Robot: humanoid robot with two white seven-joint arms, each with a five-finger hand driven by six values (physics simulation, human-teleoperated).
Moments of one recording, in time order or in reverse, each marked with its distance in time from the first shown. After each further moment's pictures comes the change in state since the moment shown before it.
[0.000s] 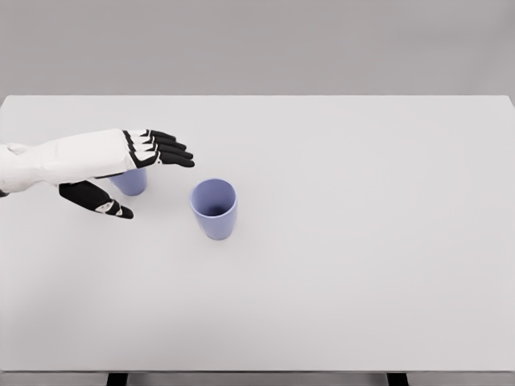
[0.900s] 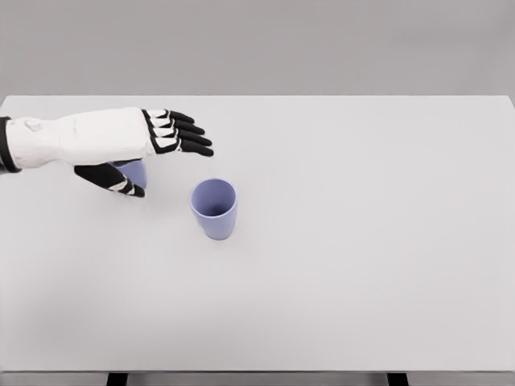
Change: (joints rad) left arm -0.213 -0.028 -0.143 0.001 -0.092 0.001 0.018; right arm 0.021 0.000 0.000 0.003 -0.002 0.002 0.000
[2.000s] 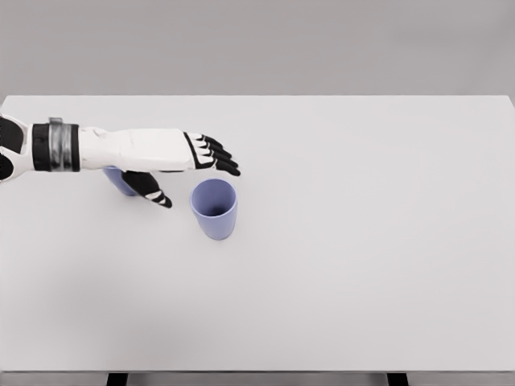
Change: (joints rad) left arm -0.227 -0.148 -0.381 0.217 -0.029 0.000 0.035; right arm 0.000 0.000 0.000 0.000 0.000 0.000 0.000
